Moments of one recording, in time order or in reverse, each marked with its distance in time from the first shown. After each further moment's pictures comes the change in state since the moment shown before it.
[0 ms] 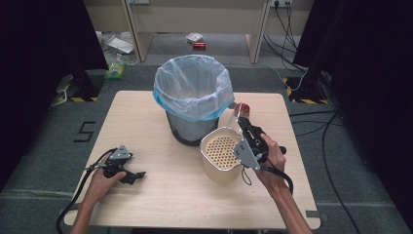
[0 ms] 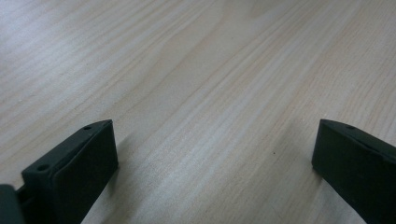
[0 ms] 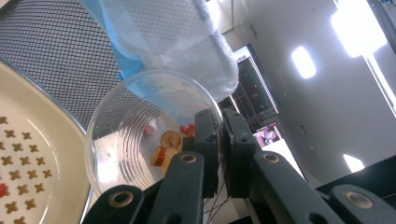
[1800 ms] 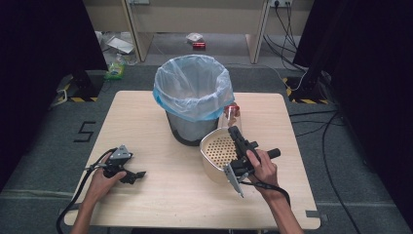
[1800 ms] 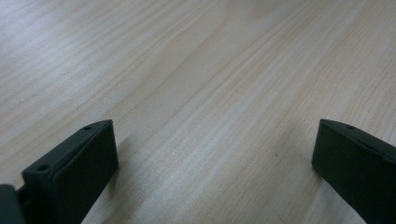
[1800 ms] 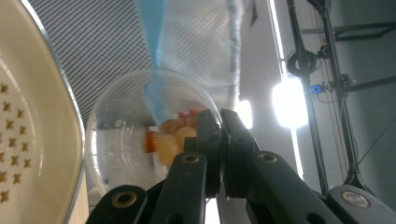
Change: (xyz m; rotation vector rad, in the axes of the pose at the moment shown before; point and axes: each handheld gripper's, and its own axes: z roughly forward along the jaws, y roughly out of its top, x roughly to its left) left arm 0.000 0.000 0.001 -0.001 0.008 -0.006; right arm 0.051 -0.004 -0.004 -0.124 -0.178 -0.394
